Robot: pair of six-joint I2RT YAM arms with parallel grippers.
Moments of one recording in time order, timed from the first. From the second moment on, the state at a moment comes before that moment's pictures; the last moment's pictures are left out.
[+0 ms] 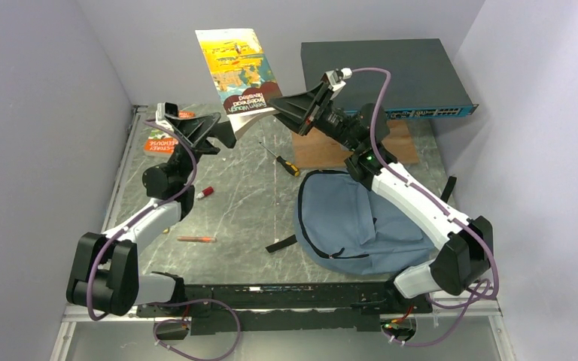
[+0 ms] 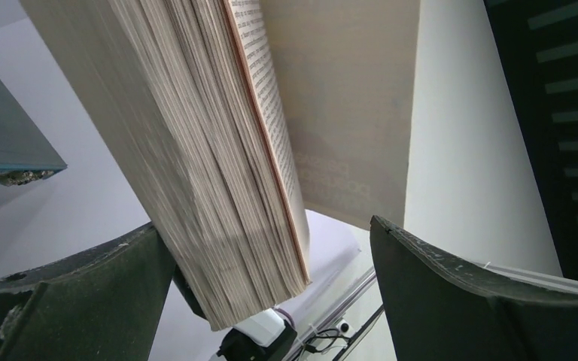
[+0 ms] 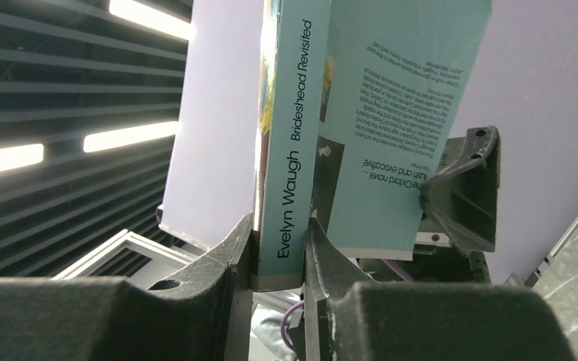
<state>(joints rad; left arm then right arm) -0.24 1.29 0.68 1.47 0.45 -1.88 0.59 1.42 1.28 0.57 -0.50 1.60</state>
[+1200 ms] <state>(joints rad) -0.24 0.97 0.72 0.88 0.47 -1.32 0.80 1.32 1.33 0.12 -0.18 1.05</state>
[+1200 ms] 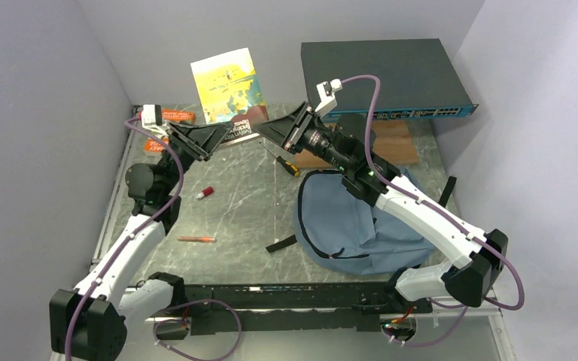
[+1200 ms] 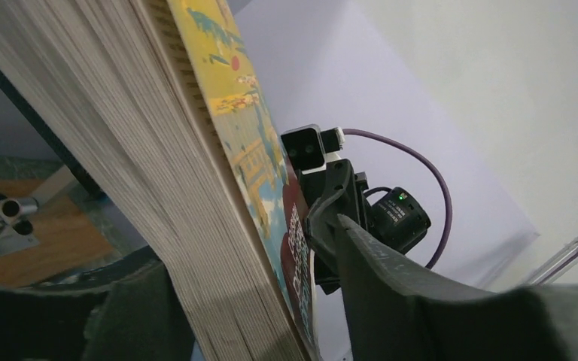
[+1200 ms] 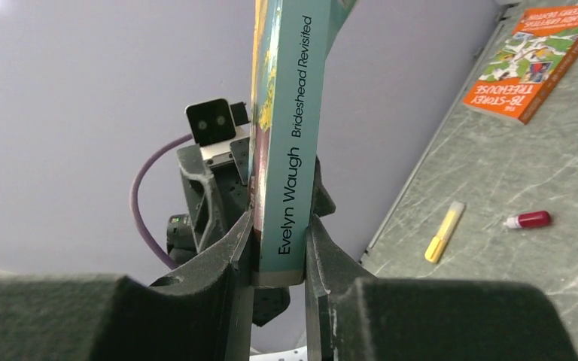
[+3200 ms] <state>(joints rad) -0.13 0.83 0.67 0.87 1.01 -1.30 0.64 1.22 1.13 0.34 -0.51 0.95</state>
